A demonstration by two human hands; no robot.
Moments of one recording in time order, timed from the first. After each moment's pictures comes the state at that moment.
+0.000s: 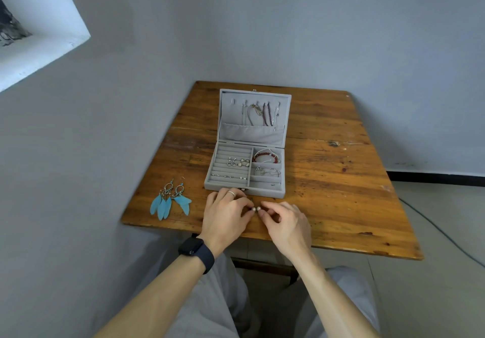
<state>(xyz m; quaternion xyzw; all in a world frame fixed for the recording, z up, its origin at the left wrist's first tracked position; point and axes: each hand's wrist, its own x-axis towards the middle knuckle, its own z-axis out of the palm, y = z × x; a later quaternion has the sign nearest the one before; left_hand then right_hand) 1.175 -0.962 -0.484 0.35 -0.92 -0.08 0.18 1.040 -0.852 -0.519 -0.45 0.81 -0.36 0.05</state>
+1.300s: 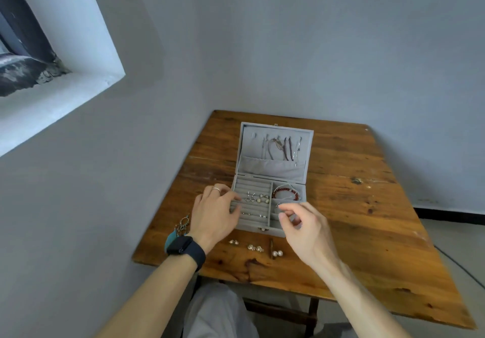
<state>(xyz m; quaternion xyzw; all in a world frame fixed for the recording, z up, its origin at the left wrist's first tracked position) 1.189 -1.051 -0.435 0.41 -0.89 -0.10 0.16 1.016 -0.903 -0.455 -0.50 0.76 -0.41 0.05</state>
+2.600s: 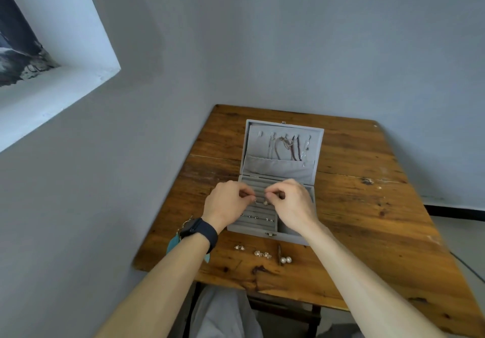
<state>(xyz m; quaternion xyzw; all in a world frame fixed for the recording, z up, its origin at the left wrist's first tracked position) 1.155 -1.097 -0.436 0.40 -0.86 -0.29 0.14 1.002 -0.995 -0.448 -0.49 0.79 -0.34 0.13</state>
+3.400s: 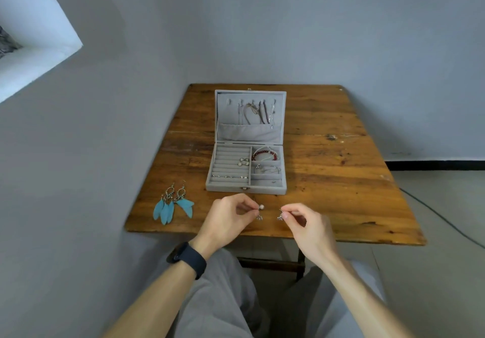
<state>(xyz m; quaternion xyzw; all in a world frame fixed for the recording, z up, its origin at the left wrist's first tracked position) 1.191 -0.964 -0.456 0.32 -0.84 -0.42 0.15 1.035 -0.812 -0.493 -0.42 0.79 -0.43 0.13</state>
